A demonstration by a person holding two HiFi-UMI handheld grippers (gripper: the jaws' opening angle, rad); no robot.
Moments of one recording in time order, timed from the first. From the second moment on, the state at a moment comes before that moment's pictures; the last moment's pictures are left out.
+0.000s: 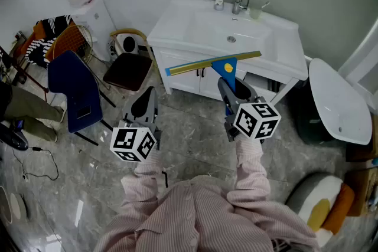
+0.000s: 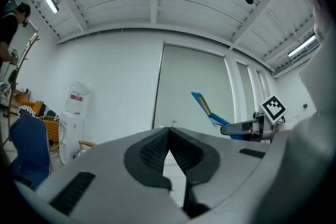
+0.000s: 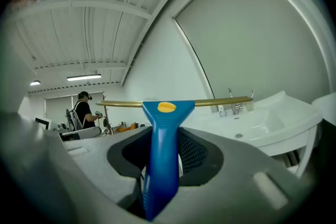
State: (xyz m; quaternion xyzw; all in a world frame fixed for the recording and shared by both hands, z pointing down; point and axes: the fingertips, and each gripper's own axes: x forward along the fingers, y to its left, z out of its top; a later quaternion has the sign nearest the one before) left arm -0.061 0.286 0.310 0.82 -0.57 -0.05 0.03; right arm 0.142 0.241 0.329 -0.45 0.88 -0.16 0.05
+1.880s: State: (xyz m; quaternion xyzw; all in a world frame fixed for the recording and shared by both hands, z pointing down) left arm -0.134 0.004 0.355 0.84 -0.53 -0.04 0.10; right arm 0.063 -0.021 0.374 -0.50 0.84 -0.22 0.04
